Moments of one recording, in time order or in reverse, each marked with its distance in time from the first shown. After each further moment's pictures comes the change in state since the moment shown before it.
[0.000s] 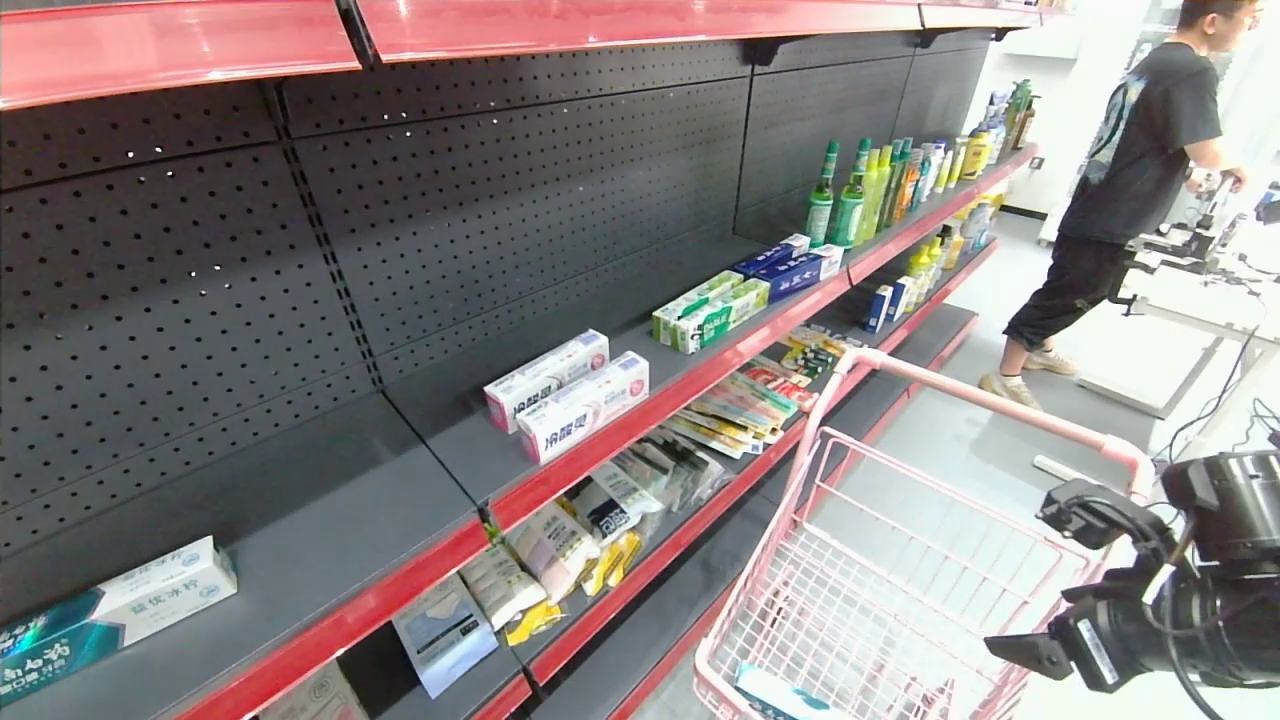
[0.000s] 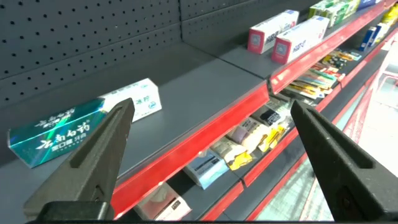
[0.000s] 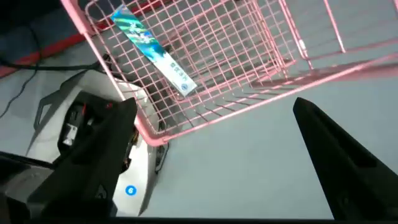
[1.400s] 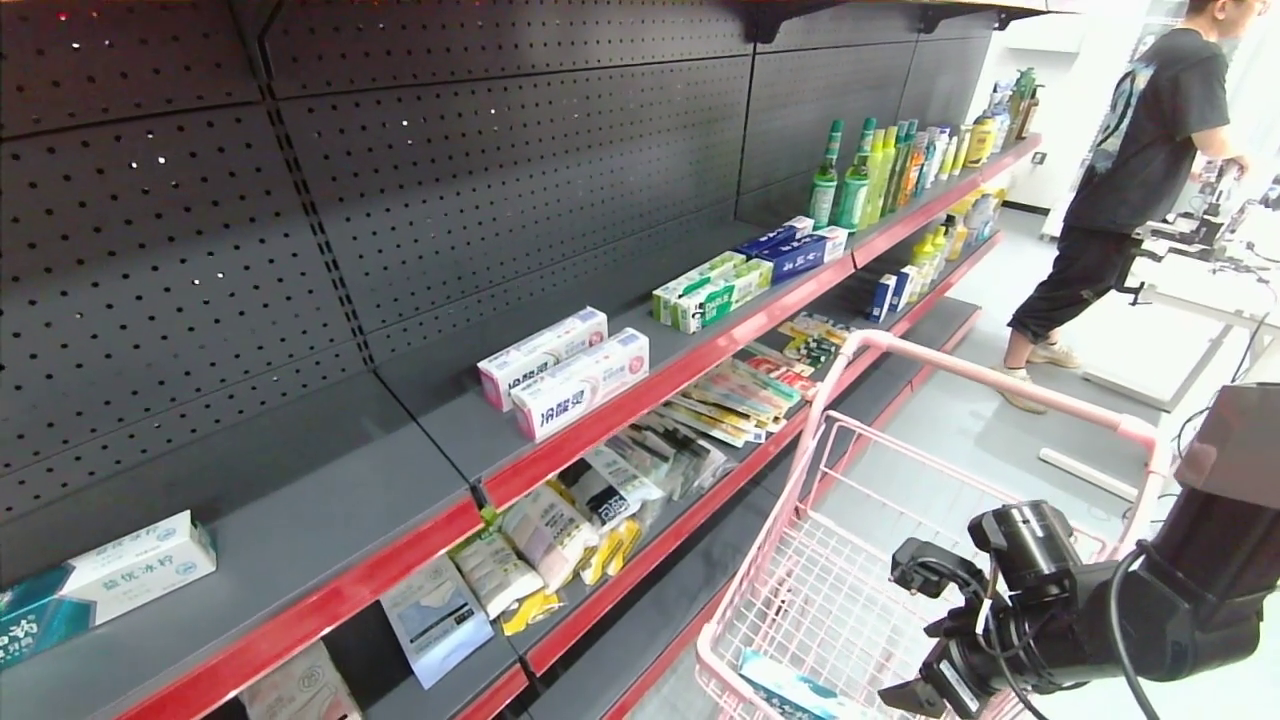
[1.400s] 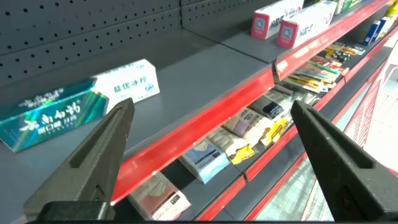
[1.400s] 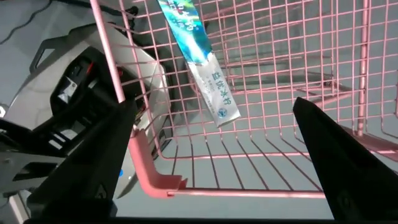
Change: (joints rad) left arm 0.000 0.000 0.000 0.000 0.000 -0.001; right arm 0.150 0.535 -0.023 -0.335 0.084 -0.121
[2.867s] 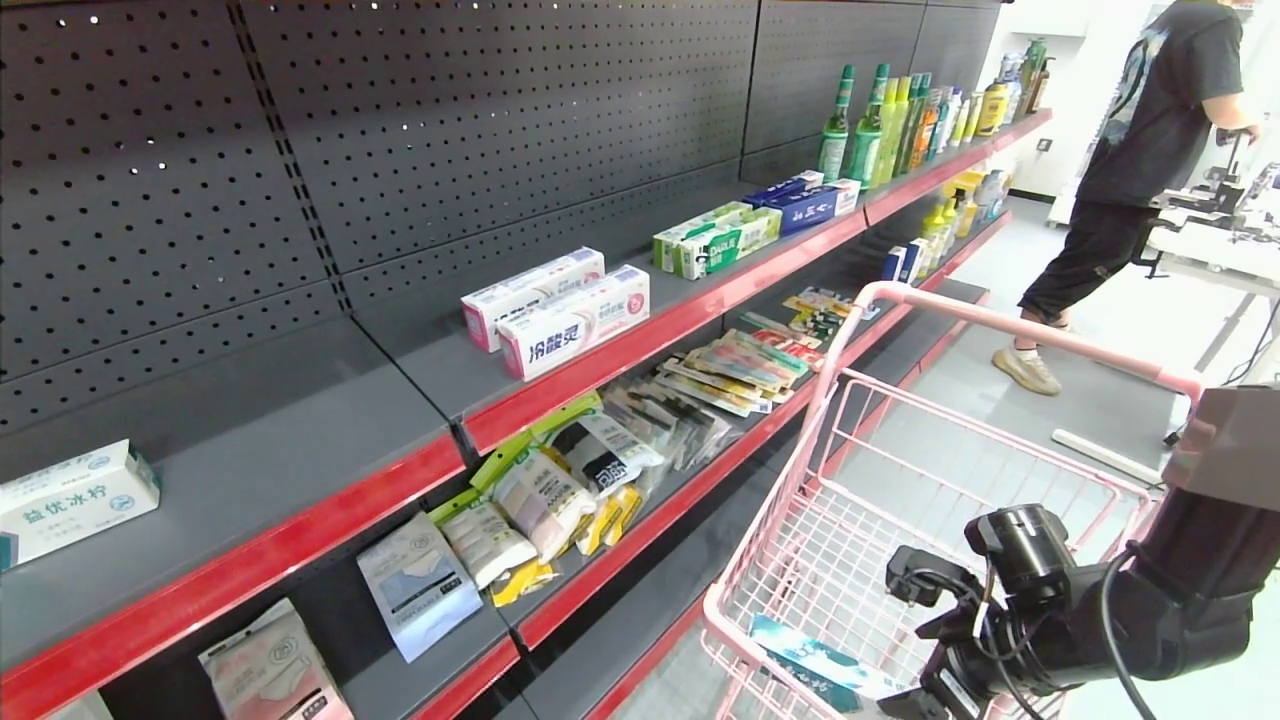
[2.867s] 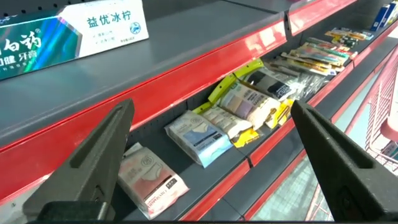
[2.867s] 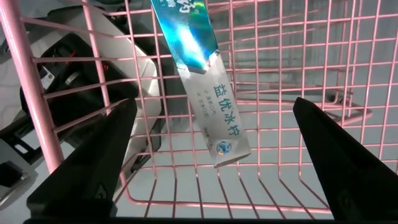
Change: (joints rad) left arm 0.000 0.000 0.000 0.000 0.000 0.000; right arm -0.006 0.031 -0.008 -0.003 0.036 -0.100
